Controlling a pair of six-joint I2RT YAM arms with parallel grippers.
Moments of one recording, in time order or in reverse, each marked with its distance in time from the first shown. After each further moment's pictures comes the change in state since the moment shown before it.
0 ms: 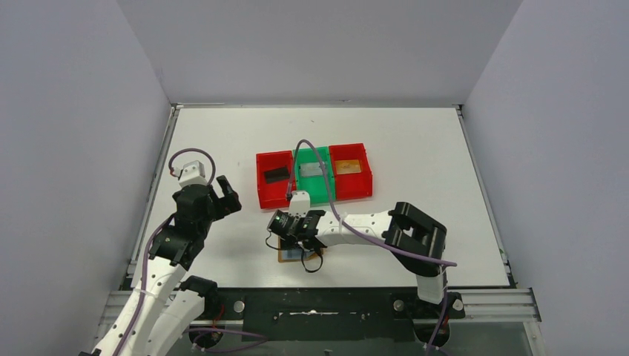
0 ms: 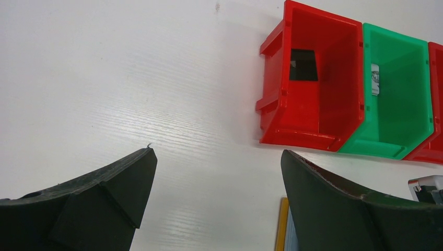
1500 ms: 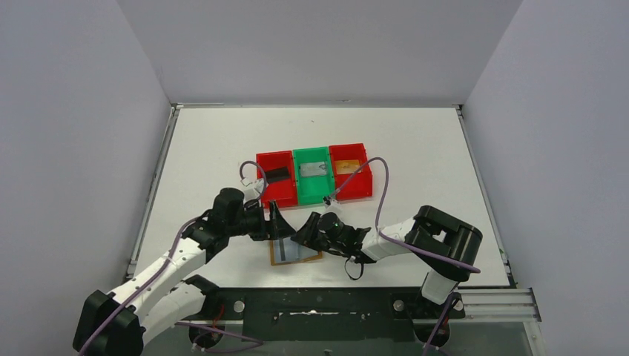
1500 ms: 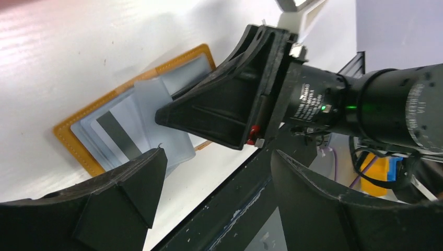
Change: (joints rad) left arm -0.196 0.240 -0.141 0.286 0.799 -0.158; right arm -0.156 -0.195 -0.642 0.997 -0.328 0.222
